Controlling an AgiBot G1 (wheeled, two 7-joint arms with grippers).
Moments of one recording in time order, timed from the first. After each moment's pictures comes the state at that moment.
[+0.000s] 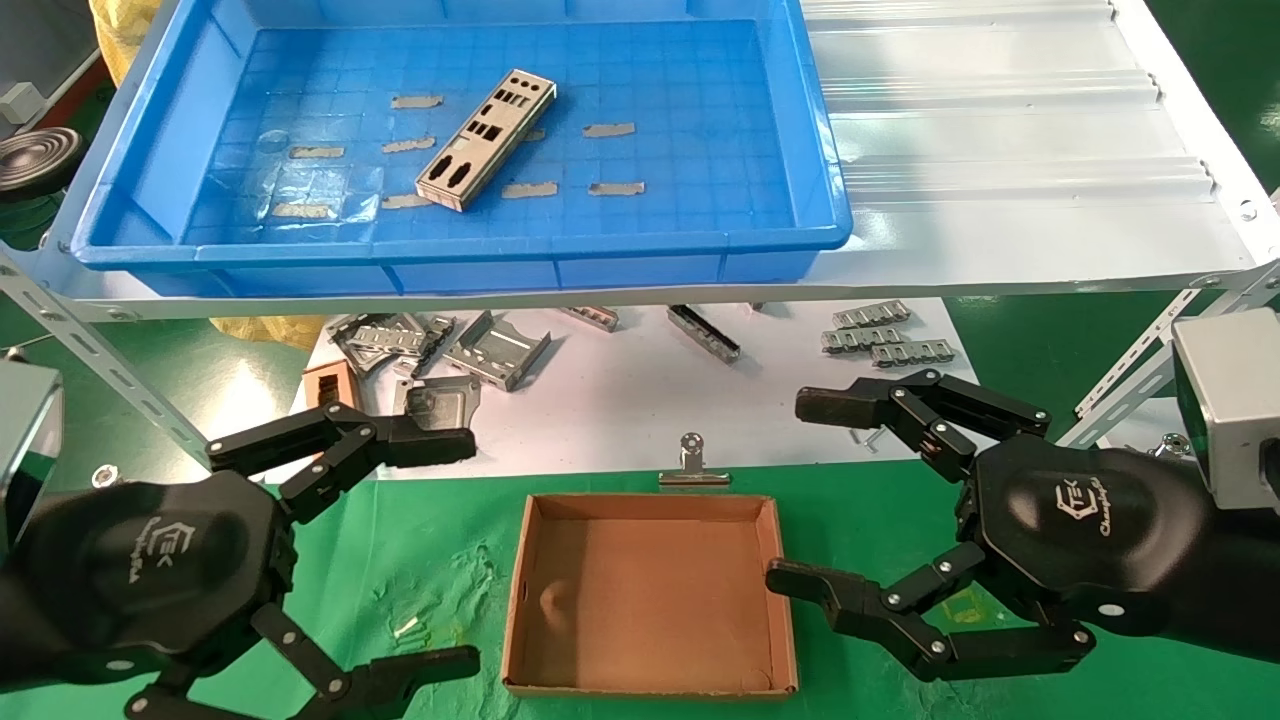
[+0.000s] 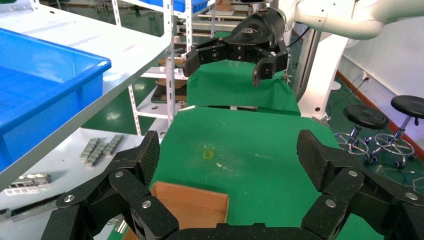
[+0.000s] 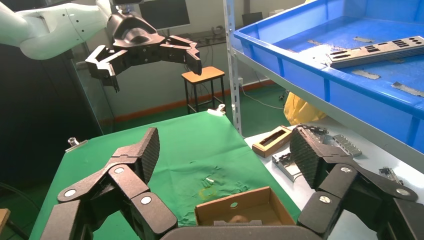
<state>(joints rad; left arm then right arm) -1.08 0.61 0.28 -1.28 0.73 1.50 -0.19 1.07 -0.54 -0.40 1.21 -0.61 -1.40 0.10</state>
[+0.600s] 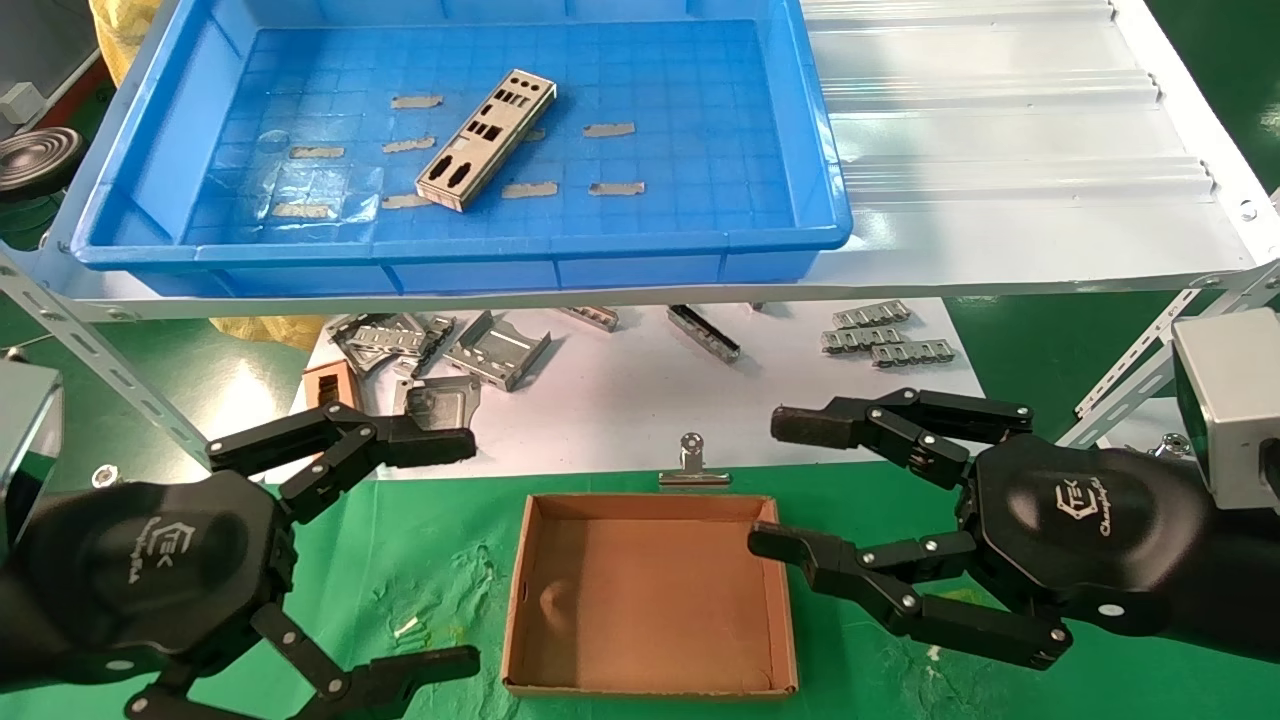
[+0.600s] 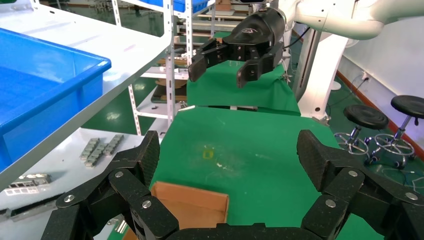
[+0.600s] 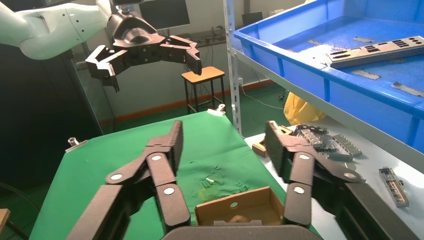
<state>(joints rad) -1.08 0.61 0.28 -1.28 0.73 1.50 -0.19 1.07 -0.54 -0.40 1.21 -0.61 -1.40 0.10</state>
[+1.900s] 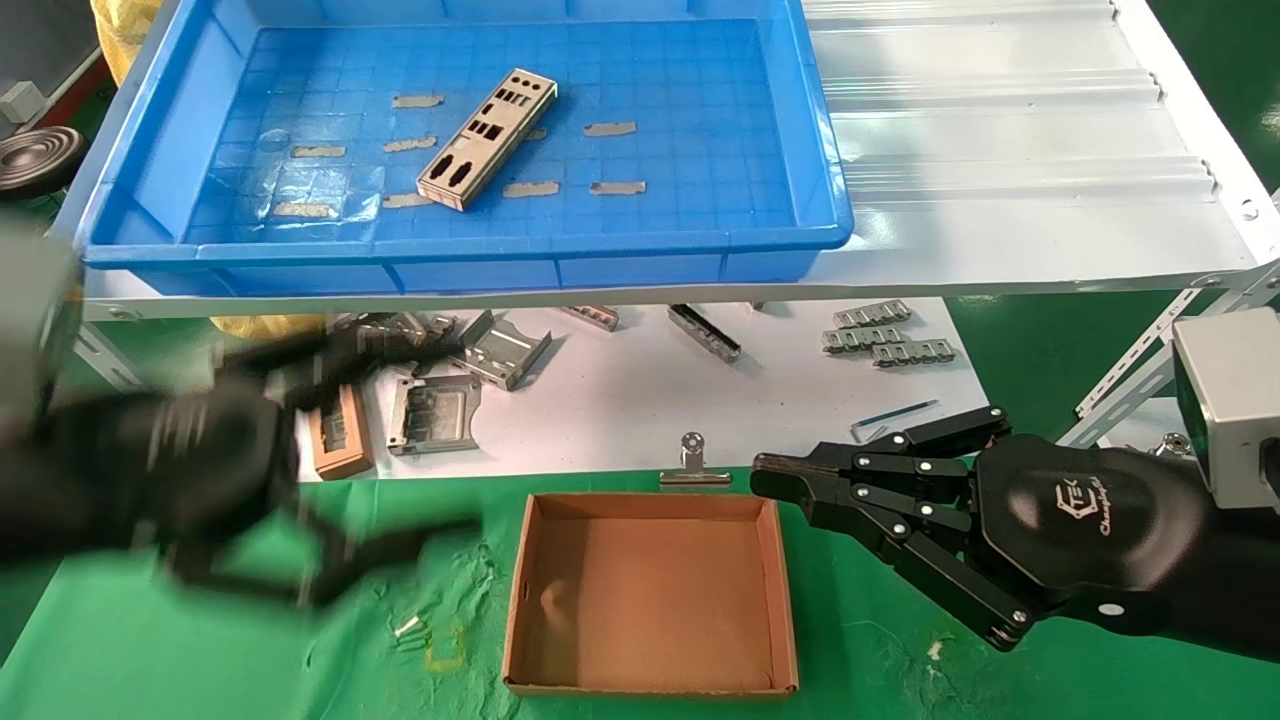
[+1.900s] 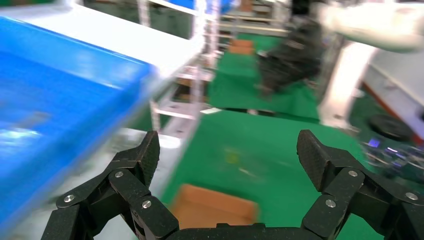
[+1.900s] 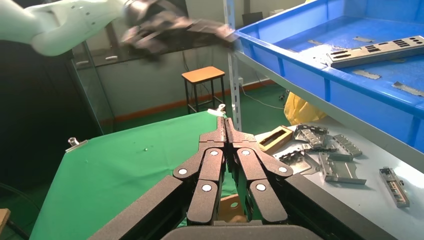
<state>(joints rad) -1.29 0.69 0.32 -1.11 0.83 1.46 -0.24 1.07 -0.54 -0.40 1.21 -0.61 -1.40 0.10</state>
